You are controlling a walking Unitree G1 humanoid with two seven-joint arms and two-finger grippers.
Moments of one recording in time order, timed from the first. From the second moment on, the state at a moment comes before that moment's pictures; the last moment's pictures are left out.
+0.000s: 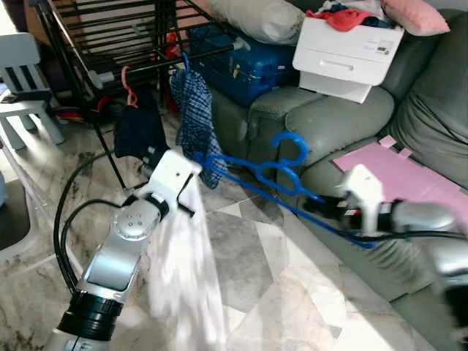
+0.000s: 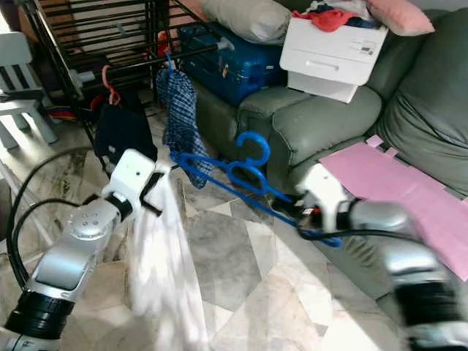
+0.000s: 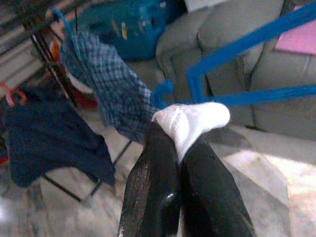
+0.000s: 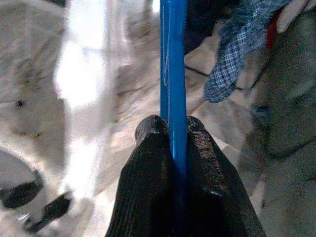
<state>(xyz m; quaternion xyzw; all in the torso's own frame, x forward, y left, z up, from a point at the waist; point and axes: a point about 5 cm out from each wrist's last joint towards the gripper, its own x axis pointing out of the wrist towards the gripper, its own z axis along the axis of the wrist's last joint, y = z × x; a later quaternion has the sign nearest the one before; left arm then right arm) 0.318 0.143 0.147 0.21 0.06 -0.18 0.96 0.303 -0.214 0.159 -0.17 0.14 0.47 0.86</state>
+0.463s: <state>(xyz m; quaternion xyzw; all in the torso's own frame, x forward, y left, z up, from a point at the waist) 0.319 0.153 0.140 0.23 0.07 -0.19 0.95 0.283 -0.233 0.173 -0.18 0.19 0.49 0.83</state>
